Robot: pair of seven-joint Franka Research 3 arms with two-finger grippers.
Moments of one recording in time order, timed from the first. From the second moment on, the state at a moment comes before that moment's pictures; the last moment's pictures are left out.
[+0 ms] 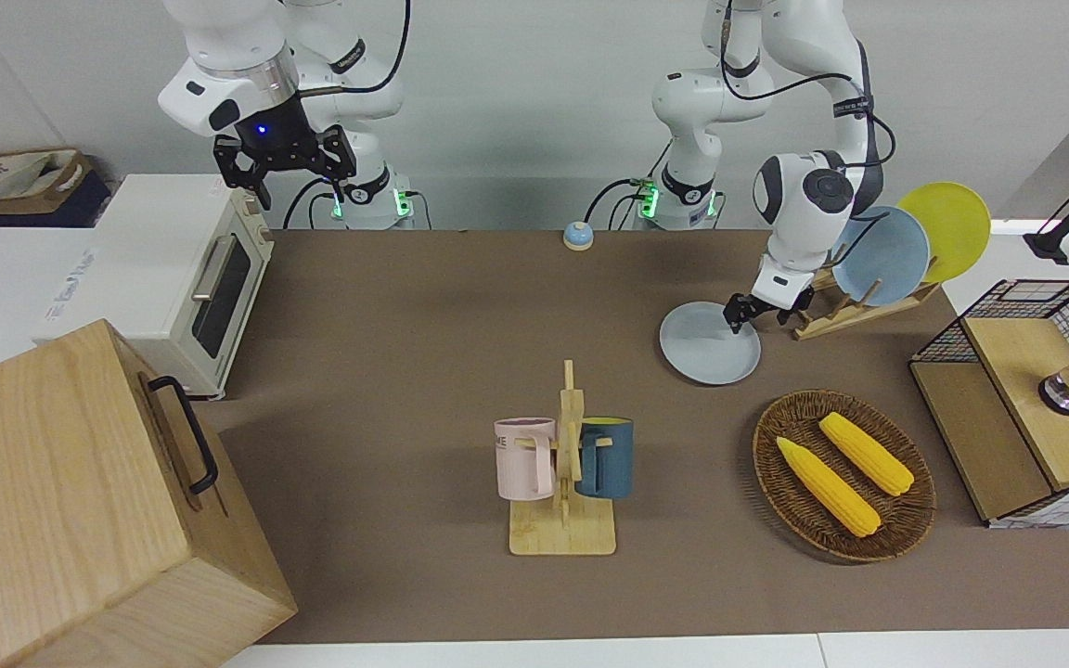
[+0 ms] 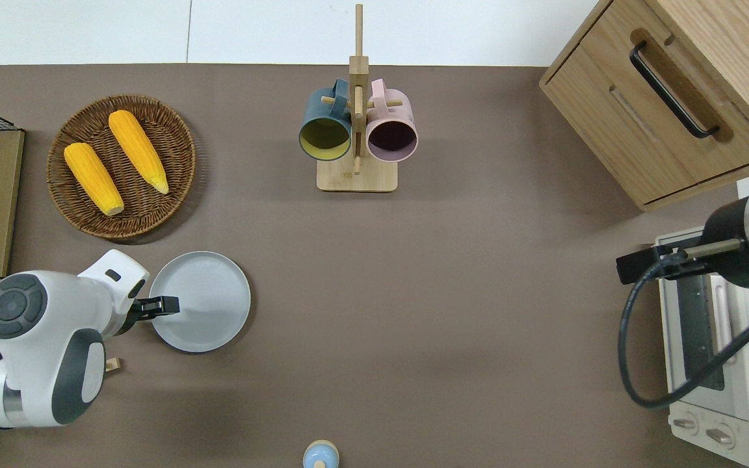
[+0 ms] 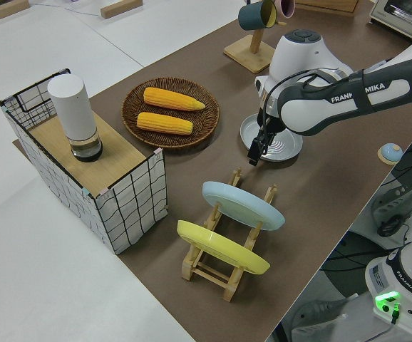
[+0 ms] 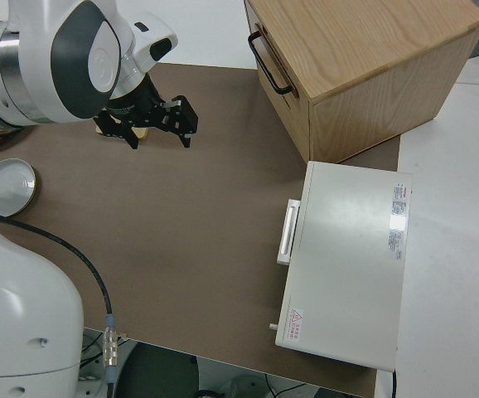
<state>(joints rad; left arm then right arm) 0.06 -0.05 -0.05 -2.45 0.08 2.38 -0.18 0.02 -0.01 0.12 -1.48 0.00 1.39 0.02</state>
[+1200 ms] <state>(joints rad) 0.06 -0.05 -0.04 -2.48 0.08 2.40 -0.18 0.02 -0.01 0.12 -1.48 0.00 1.39 0.02</state>
